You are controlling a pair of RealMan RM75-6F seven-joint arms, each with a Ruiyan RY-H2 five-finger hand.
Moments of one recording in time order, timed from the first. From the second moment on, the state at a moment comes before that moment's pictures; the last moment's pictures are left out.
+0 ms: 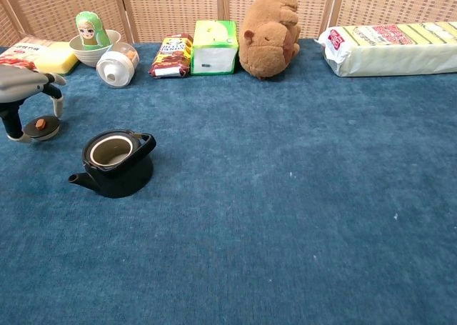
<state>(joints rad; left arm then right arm) -0.72 -1.45 -0.10 -1.32 0.77 0.90 0.67 0.09 -1.12 0.12 -1.64 -1.35 1.41 0.01</state>
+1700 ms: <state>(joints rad) -0.74 -1.46 -0.08 -1.31 0.71 0.93 0.69 0.09 -1.12 0.11 -1.63 -1.36 1.40 0.01</state>
